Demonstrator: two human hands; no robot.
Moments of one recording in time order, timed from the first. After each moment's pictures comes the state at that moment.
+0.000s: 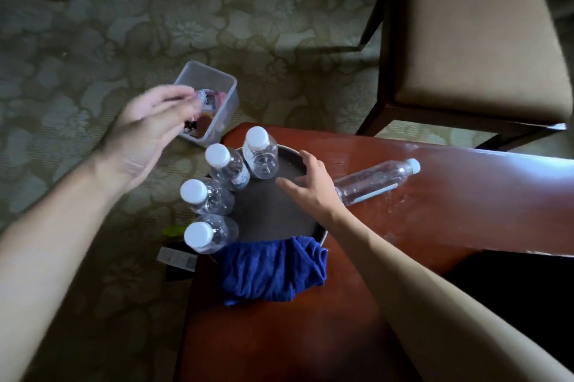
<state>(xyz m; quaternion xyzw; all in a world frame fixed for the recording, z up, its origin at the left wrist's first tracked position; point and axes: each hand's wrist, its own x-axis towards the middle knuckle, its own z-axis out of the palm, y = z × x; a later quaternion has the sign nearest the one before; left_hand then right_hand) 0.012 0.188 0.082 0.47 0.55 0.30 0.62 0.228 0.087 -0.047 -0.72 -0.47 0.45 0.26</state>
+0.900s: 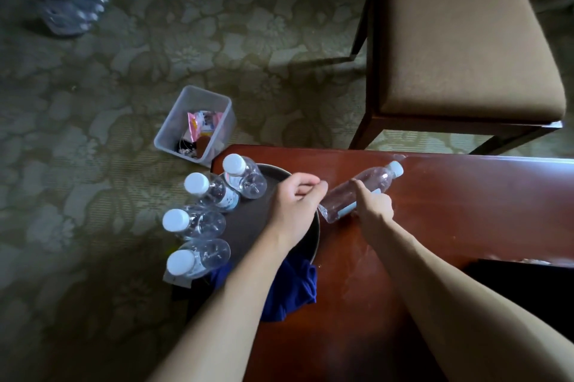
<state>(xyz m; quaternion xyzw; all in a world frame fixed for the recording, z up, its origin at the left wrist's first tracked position) 0.185 0.093 0.031 0.49 0.61 0.17 0.61 0.335 0.067 -0.063 -0.85 0.00 0.44 0.28</state>
